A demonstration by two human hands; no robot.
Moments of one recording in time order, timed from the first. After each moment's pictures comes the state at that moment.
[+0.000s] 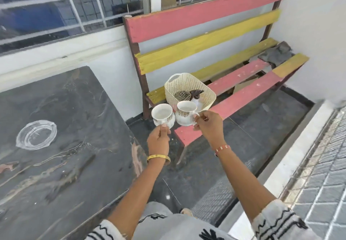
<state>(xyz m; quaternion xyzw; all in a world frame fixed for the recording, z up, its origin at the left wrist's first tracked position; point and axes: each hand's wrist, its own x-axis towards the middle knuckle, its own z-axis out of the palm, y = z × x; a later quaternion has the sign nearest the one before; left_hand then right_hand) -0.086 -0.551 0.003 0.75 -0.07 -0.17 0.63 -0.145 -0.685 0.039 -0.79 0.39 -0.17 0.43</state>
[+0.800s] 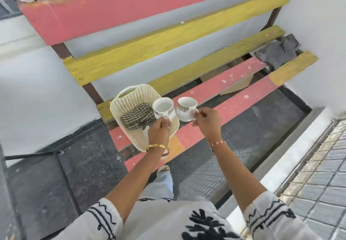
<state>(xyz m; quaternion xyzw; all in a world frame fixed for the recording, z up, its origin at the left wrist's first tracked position) 0.003 -0.902 -0.052 0.76 -0.01 -0.25 0.60 -0.062 -1.028 -0.015 -0.77 0.44 -0.11 0.46</state>
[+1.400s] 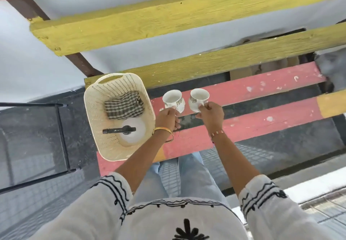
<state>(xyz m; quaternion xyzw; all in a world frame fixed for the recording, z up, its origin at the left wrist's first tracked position) 0.070 -1.073 -0.114 0.72 0.21 -0.34 0.57 0.042 -1.206 -0.125 -0.76 0.44 0.06 0.47</state>
